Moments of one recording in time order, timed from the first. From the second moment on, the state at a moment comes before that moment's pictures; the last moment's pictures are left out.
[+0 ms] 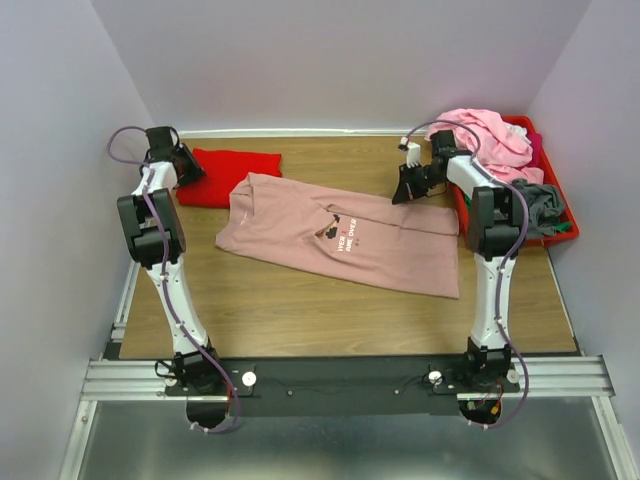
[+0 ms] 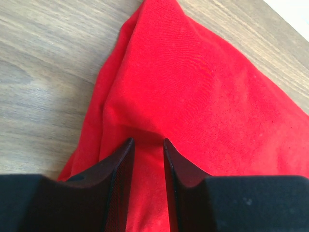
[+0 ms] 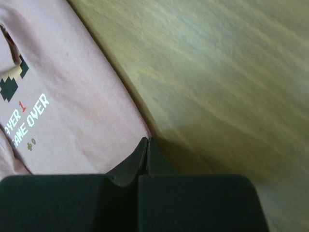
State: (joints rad) left arm 0.27 2.34 1.86 -0.30 0.23 -0.39; right arm 0.08 2.38 1.90 -0.67 -0.72 -0.33
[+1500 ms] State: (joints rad) left arm 0.24 2.17 1.94 -0.35 0.29 -0.32; right arm 0.02 2.03 1.65 -0.64 -0.70 -0.34
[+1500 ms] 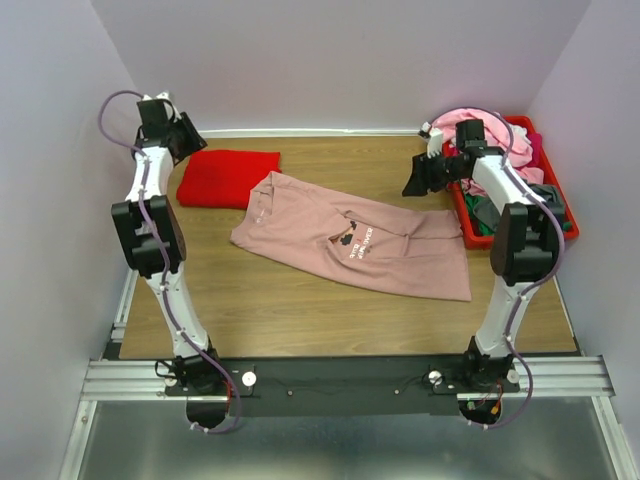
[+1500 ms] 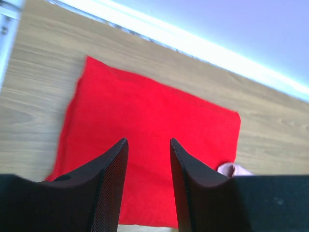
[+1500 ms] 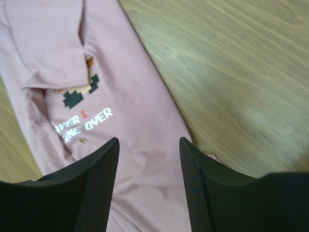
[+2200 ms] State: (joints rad) left arm 0.13 2.41 2.07 -0.62 0.10 -0.25; right arm 0.02 1.98 1.59 -0.64 -0.81 -0.33
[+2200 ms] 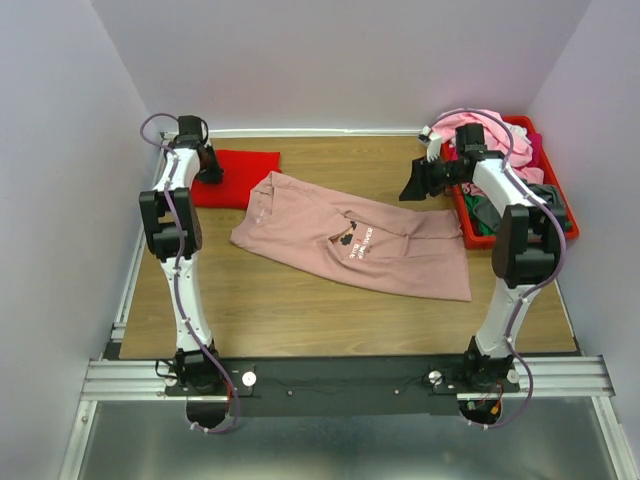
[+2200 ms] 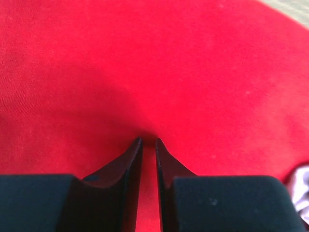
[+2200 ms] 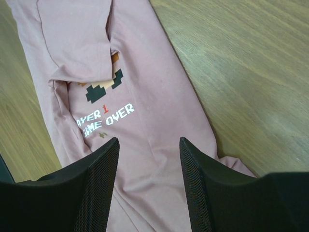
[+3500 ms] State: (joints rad) left arm 0.28 2.58 2.38 -0.69 0.20 -0.42; right arm 0.02 1.92 1.52 -0.65 -0.86 -0.39
